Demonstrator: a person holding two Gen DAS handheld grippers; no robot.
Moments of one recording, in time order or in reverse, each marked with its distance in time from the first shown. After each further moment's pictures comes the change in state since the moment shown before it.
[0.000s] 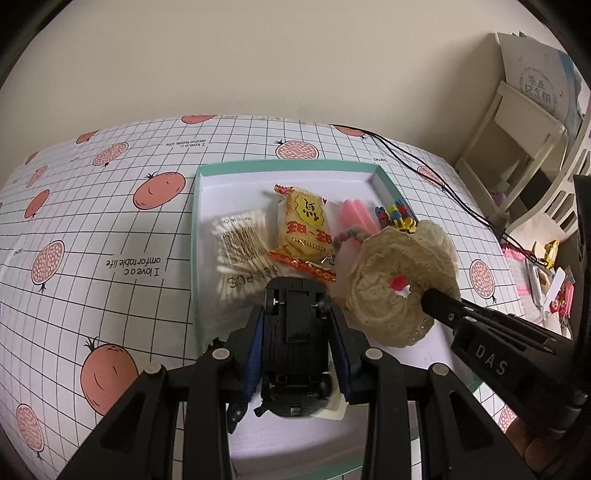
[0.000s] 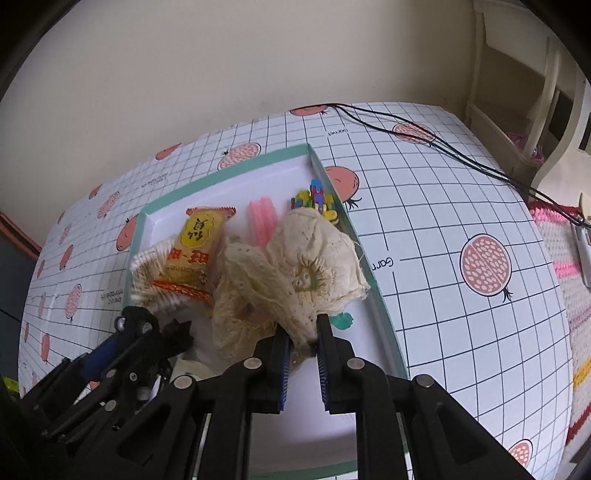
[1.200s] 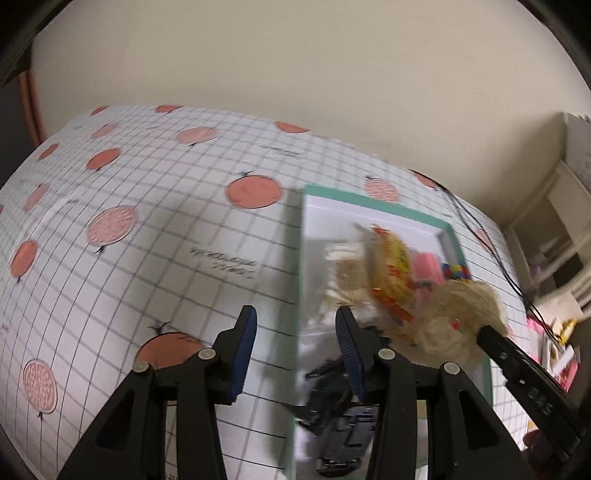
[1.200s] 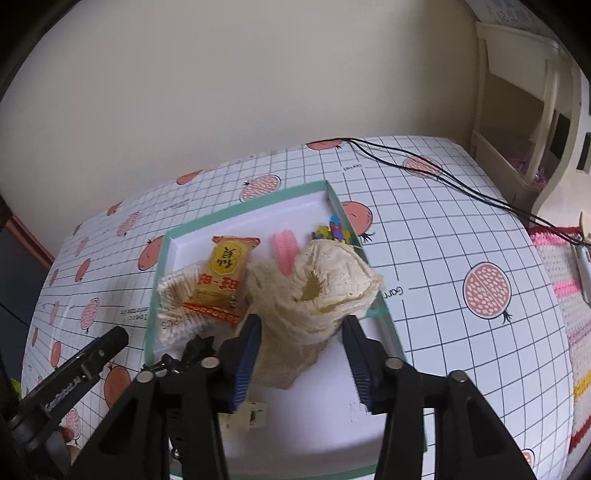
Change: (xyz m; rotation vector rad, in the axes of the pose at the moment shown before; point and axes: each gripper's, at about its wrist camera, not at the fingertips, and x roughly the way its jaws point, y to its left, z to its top) left arm -0.023 0.069 0.001 -0.271 -0.061 0.119; right arm -0.024 0.012 0.004 -0.019 -0.128 0.042
